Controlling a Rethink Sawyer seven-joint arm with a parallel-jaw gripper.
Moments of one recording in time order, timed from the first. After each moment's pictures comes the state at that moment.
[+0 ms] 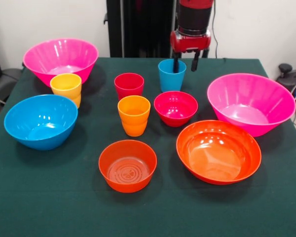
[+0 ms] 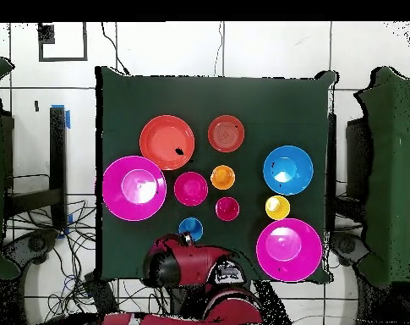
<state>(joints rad) -0.11 -0.55 -0.03 2.15 -0.20 -0.07 1.58</state>
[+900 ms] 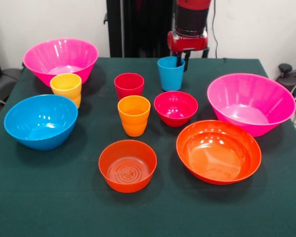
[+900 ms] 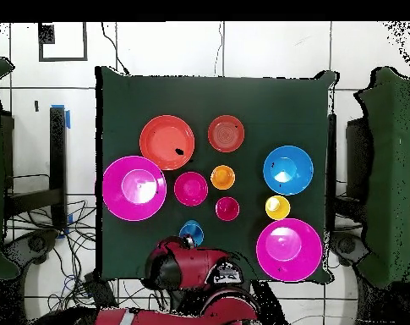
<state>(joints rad) -0.09 -0.53 -0.06 2.15 -0.20 -0.09 1.58</state>
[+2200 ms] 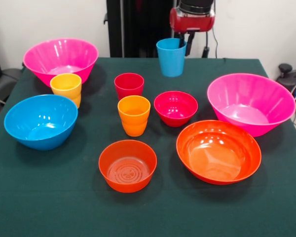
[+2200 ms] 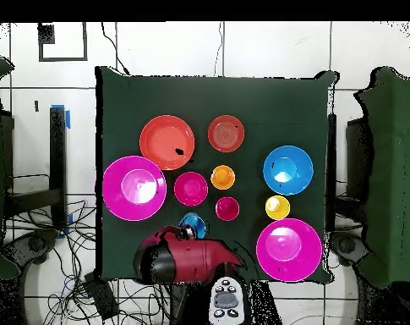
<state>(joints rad) -0.07 -0.78 -0.06 2.12 -0.19 0.19 1.58</state>
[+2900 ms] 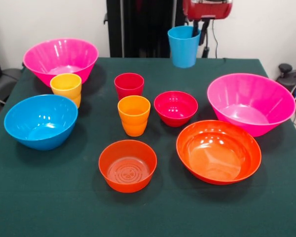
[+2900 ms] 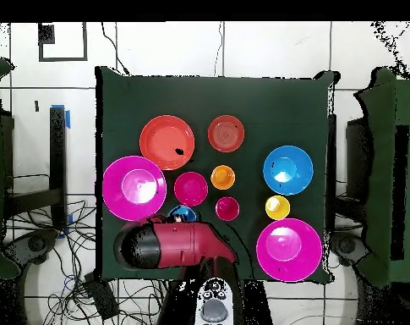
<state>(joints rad) -0.04 -0.87 -0.04 2.04 -0.11 0.43 1.58</state>
